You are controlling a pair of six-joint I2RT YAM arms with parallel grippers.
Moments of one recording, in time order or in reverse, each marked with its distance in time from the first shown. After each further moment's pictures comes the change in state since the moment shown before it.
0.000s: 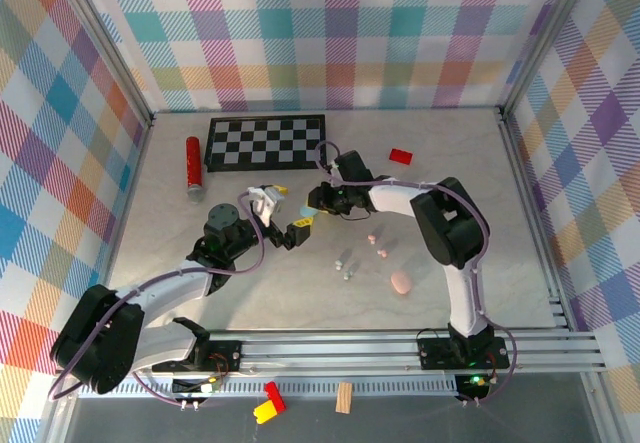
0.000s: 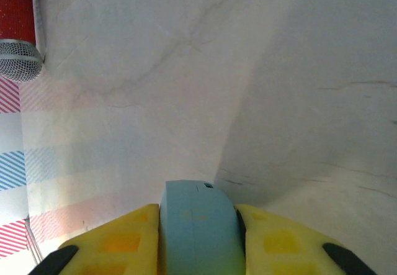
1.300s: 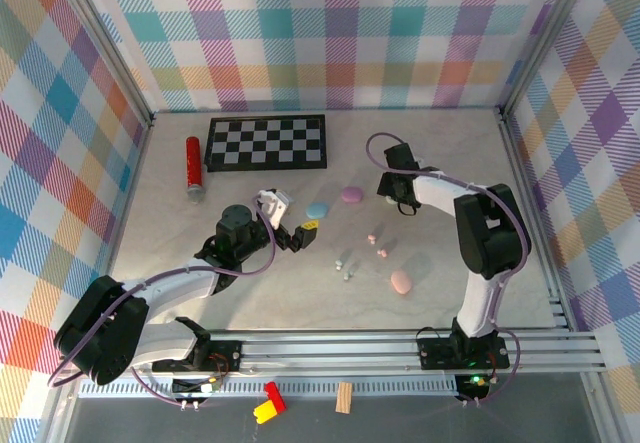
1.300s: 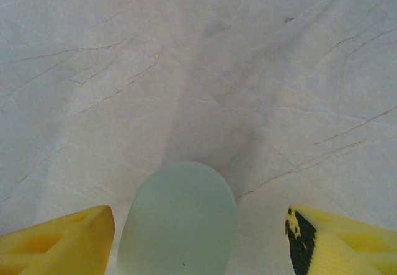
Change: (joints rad) left arm -0.074 0.050 0.021 -0.060 -0.147 0.057; right arm -0.235 -0.200 -0.141 -0.278 0.727 -0.124
